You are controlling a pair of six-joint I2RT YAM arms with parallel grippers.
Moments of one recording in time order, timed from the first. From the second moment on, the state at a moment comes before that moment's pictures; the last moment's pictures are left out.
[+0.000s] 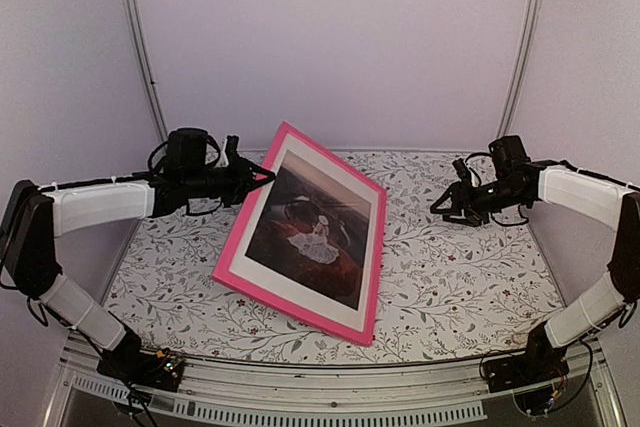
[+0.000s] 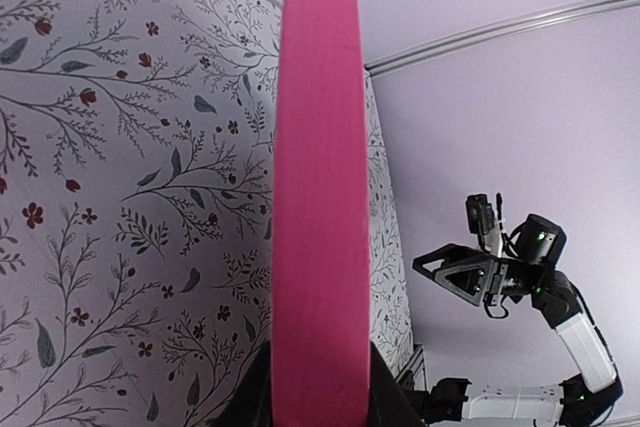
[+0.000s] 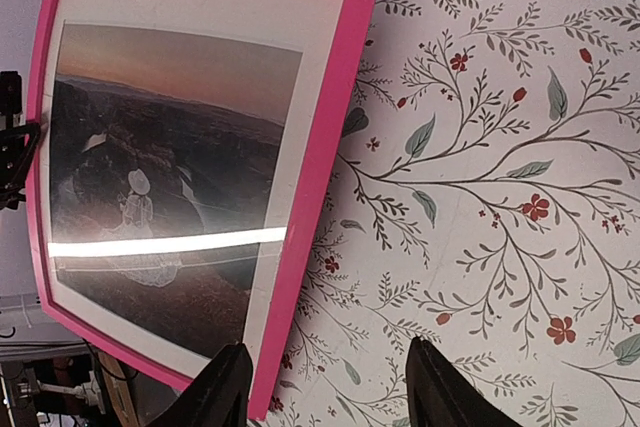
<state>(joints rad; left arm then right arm) -0.46 1.50 0.98 0.11 0.47 -0.93 0.20 1.46 1.01 -0.52 -0.66 0.33</state>
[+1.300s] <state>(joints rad) -0.46 1.44 0.60 0.18 0.41 -0.83 0.22 1.53 0.89 -0.35 -0.72 0.39</state>
